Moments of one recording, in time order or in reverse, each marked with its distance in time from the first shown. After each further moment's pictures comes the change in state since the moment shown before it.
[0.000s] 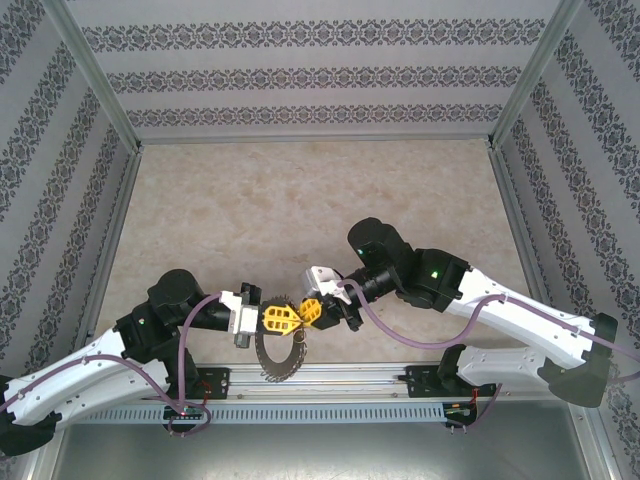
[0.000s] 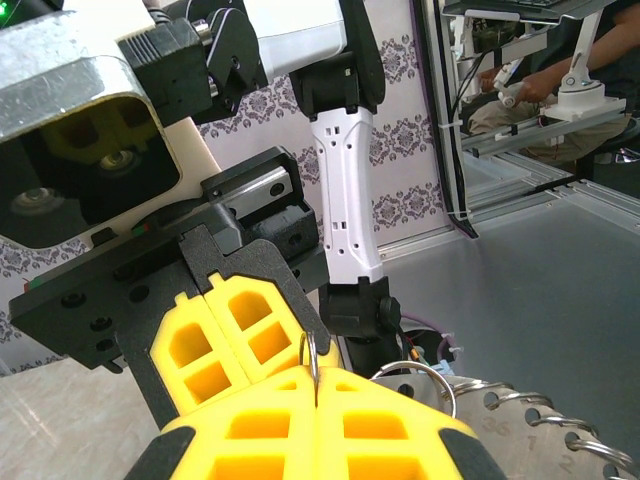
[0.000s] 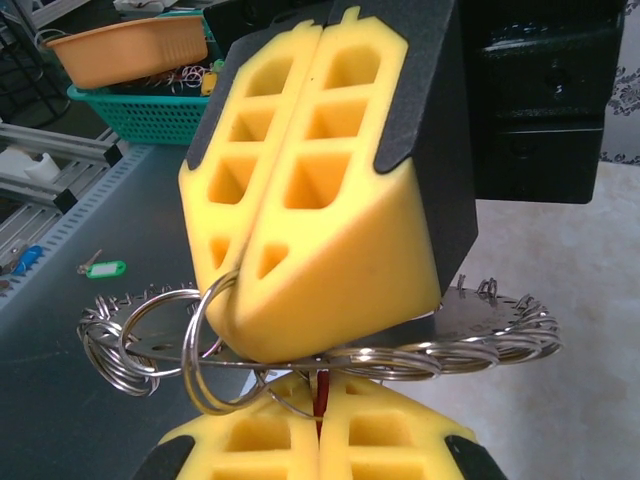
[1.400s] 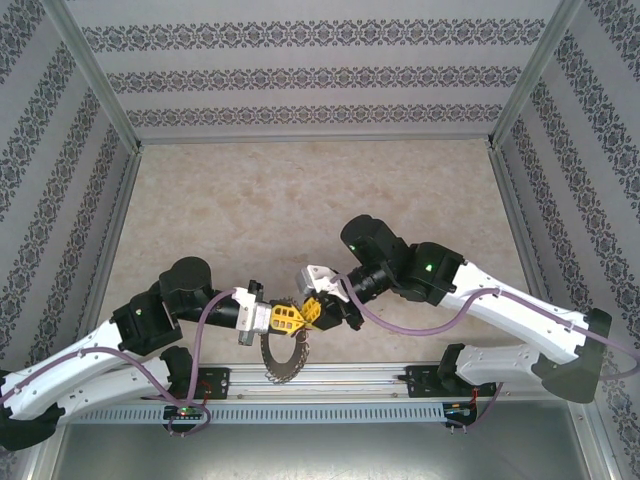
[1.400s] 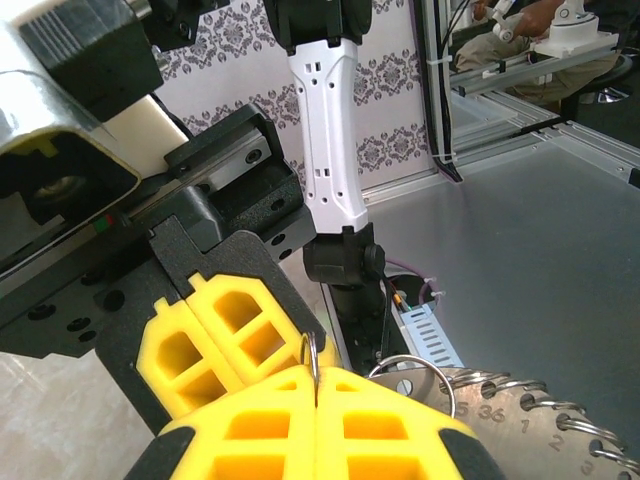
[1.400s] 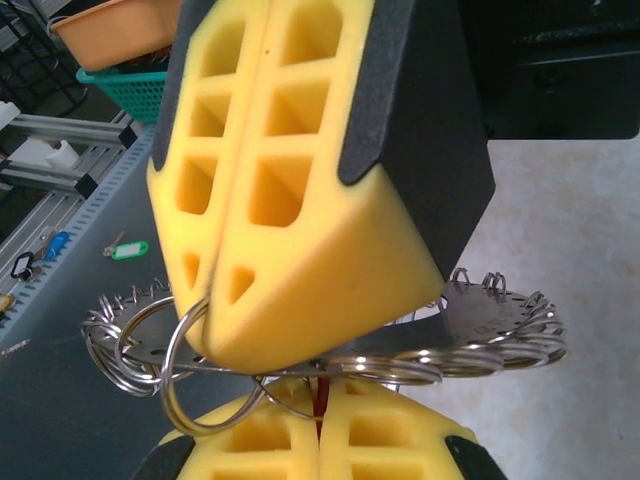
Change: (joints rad) left arm 0.000 0.085 0.142 -0.252 -0.002 0.107; right arm -0.013 0.043 0.054 -0.122 -0.010 -0.007
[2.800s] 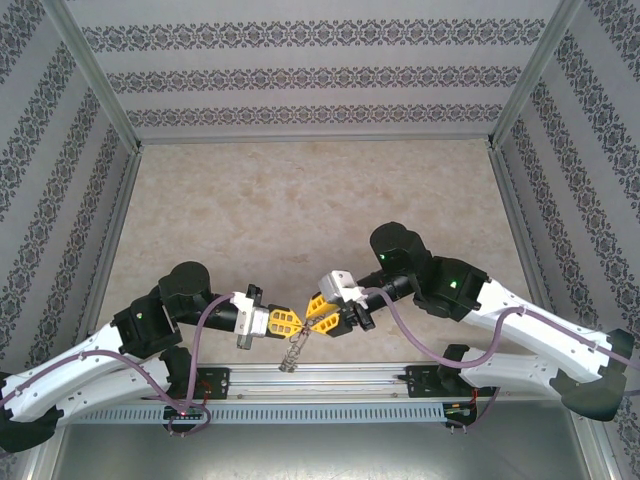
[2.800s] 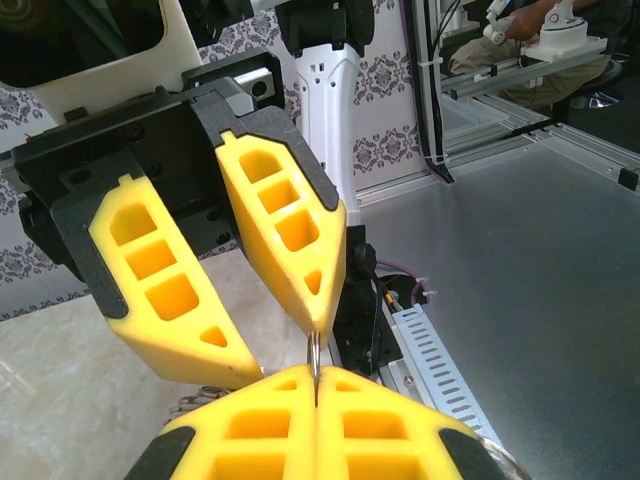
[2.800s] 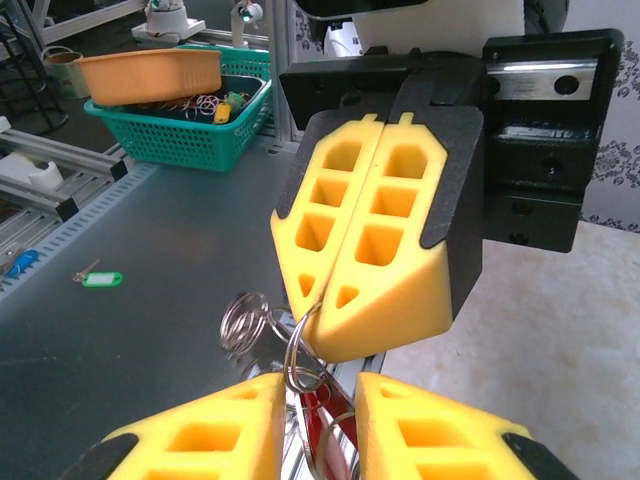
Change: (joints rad) left arm 0.000 -0.041 -0.047 0.028 0.013 -0.011; right arm -0.013 -0.160 -0.150 0.215 -0.045 -0.023
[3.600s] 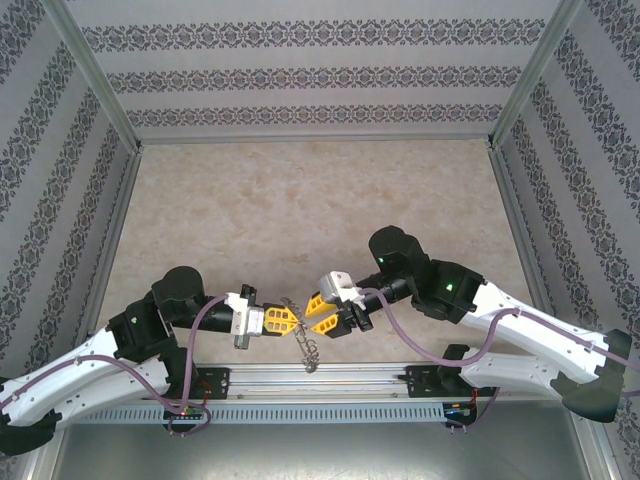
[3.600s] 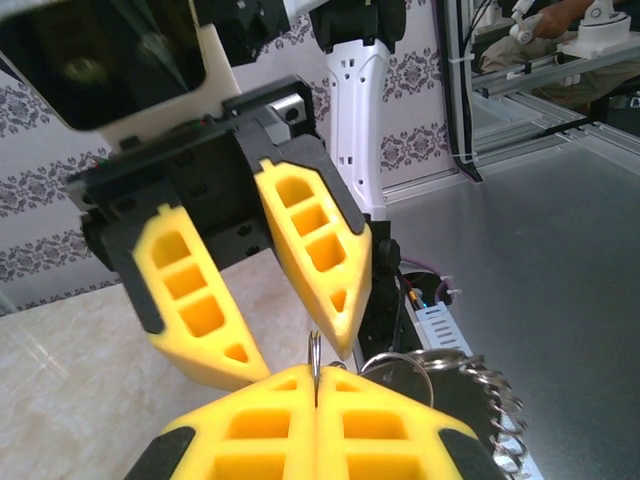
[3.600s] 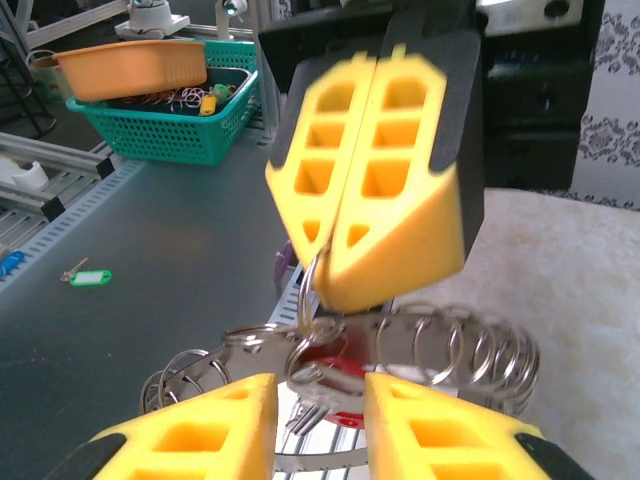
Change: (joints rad) left arm 0.000 -0.054 -0.029 0.005 -0.070 -0.010; right arm -0.006 -0.019 -0.072 0.053 0.023 0.040
